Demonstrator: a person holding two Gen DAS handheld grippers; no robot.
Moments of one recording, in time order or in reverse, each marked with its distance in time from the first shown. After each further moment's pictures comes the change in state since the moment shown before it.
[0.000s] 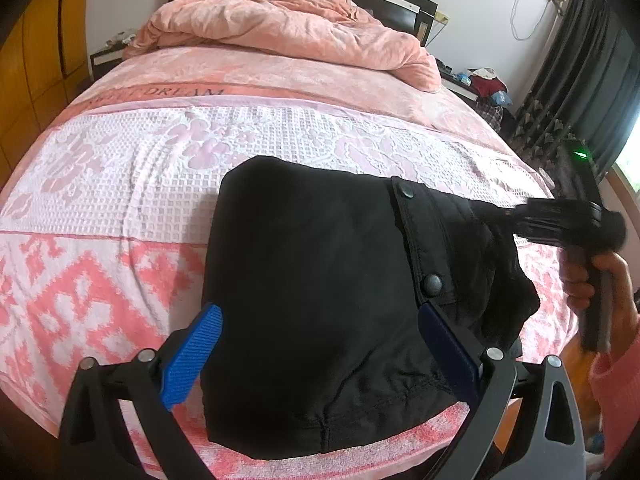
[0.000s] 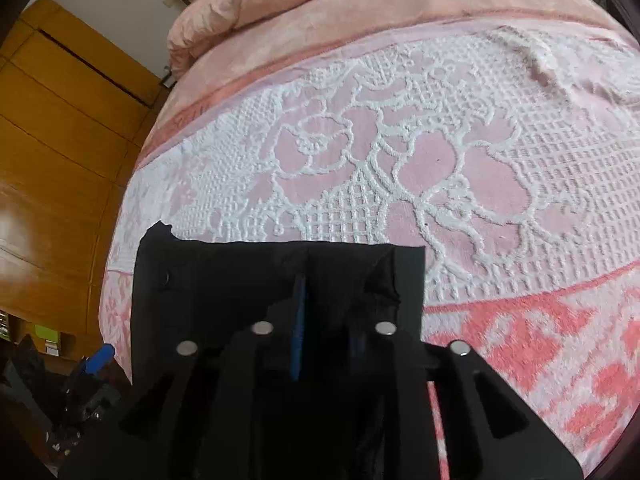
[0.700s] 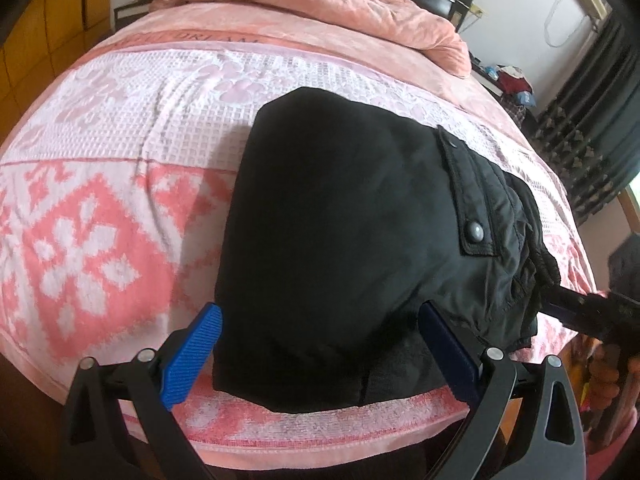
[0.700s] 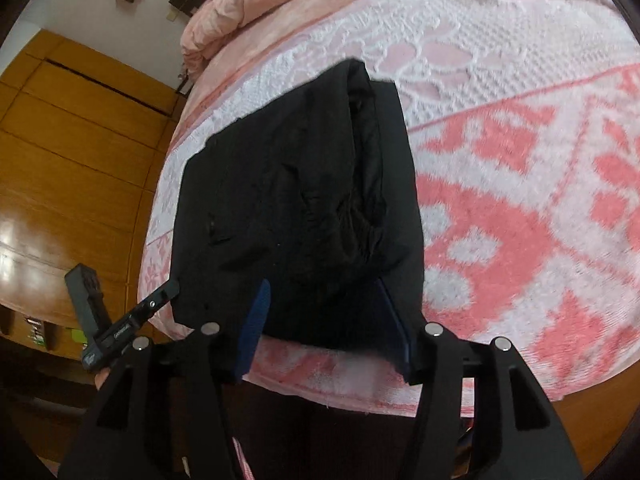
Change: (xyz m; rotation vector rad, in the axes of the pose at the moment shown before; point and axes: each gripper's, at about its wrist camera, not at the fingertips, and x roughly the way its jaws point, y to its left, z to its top) left arm 0.011 0.026 -0.037 -0.108 0.102 0.016; right arm -0.037 -0.002 -0.122 0.145 0.043 0.152
